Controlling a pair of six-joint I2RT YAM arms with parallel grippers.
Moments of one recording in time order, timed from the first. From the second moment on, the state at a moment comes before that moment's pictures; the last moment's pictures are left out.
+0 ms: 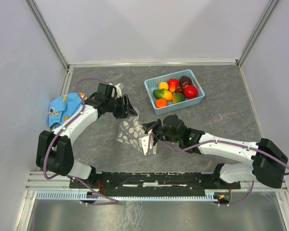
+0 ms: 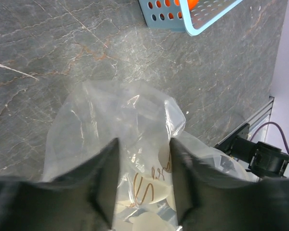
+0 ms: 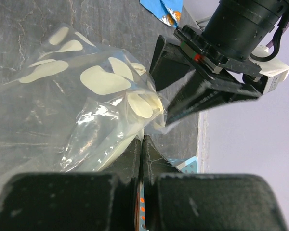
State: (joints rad) left arm -0.32 1.45 1.02 -0.45 0.50 -0.50; right arm 1.03 1.28 0.74 0.18 -0.17 -1.10
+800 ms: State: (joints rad) left arm -0.26 1.31 0.96 -0.44 0.34 -0.48; right arm 1.03 1.18 0.53 0.49 0.03 -1.04
